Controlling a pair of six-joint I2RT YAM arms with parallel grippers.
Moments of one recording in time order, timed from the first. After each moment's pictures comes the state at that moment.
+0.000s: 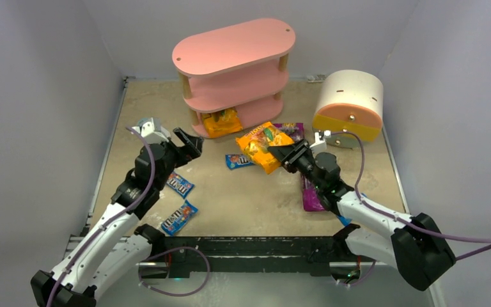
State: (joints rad) left arm -0.48 0.73 0.67 -0.18 -0.27 -0.74; right arm 0.57 1.08 0.37 0.60 -0.09 1.25
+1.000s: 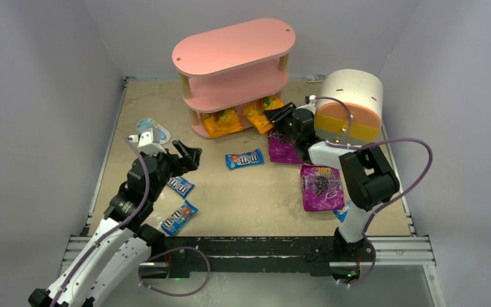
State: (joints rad) left arm -0.48 0.57 0.60 -0.28 -0.22 -0.62; right arm 0.42 1.74 0.89 0.60 0.03 1.11
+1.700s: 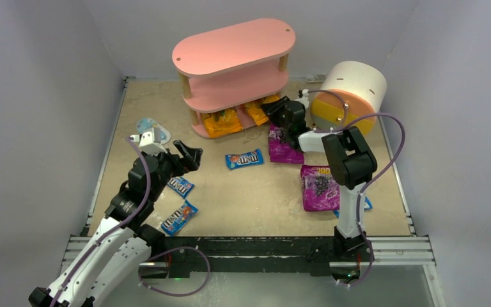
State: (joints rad) left arm -0.48 0.58 0.59 -0.27 -0.21 -0.62; right arm 0.38 2.03 1.12 0.64 0.04 1.08
